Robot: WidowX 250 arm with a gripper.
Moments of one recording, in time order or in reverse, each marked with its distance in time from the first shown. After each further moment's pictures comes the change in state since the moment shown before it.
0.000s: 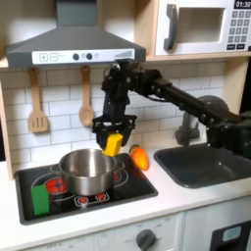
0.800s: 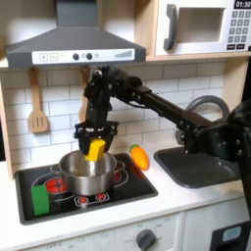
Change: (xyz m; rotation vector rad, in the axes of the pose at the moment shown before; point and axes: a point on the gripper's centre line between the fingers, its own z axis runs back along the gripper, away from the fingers) arm 0.017 0.028 -0.023 0.042 0.046 0.037
